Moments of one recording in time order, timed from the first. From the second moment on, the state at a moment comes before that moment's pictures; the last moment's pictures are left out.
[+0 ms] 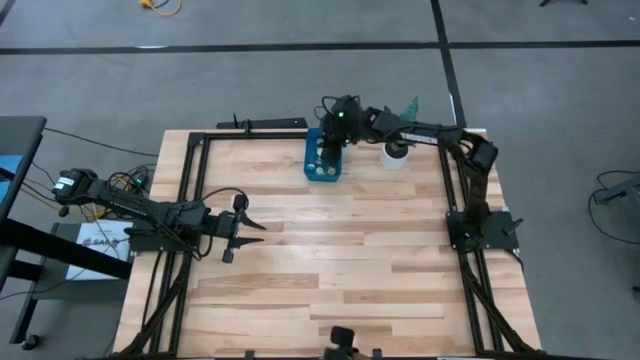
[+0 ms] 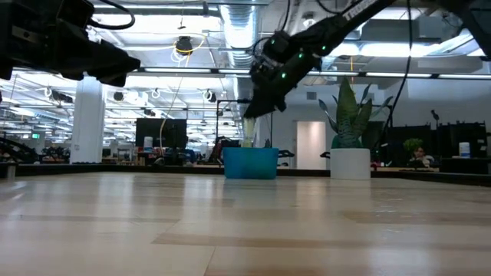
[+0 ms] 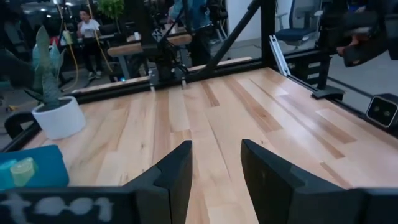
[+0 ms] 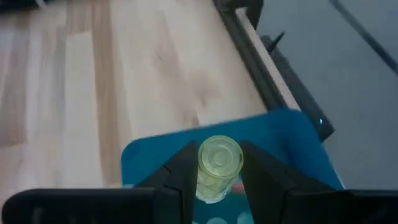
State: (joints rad) left arm -0.21 0.69 0.07 0.55 -0.07 0.13; right arm -0.54 1.92 1.50 -0.32 -0.22 -0.22
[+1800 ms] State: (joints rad) left arm -0.21 0.21 0.07 0.23 -0.13 0.11; right arm -0.39 1.70 1.50 -0.32 -0.36 -0.21
